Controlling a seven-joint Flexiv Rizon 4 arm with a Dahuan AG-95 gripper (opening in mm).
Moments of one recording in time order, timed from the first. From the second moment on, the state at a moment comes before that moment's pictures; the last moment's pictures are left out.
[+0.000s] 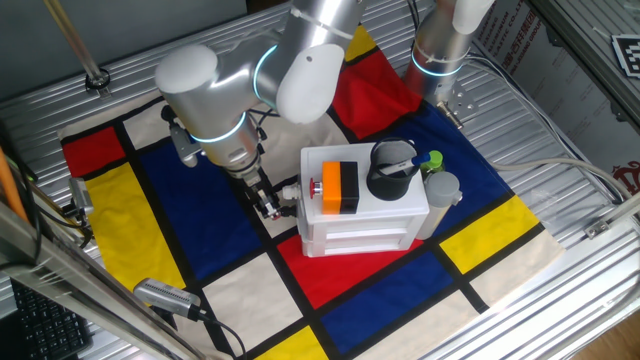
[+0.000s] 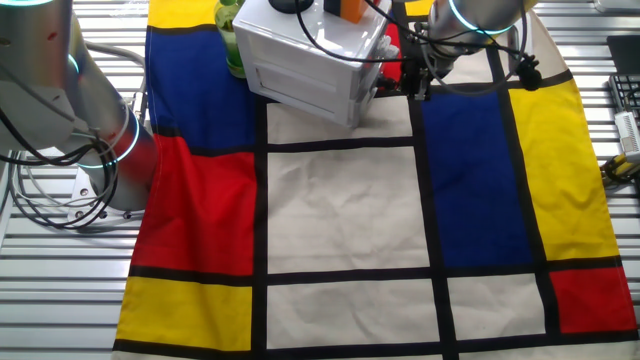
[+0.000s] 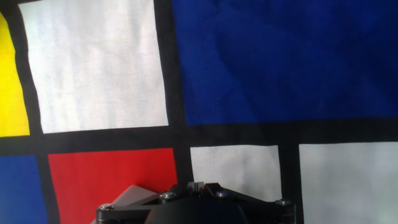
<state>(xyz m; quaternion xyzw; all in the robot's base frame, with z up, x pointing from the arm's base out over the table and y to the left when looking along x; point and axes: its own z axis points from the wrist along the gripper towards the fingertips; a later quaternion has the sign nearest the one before) 0.516 0.156 0.065 -0.01 -0.99 -0.12 0.08</state>
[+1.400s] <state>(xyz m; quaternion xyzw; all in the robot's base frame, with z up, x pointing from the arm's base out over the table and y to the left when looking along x) 0.512 0.152 0.062 -0.01 -0.99 -0.12 0.08</state>
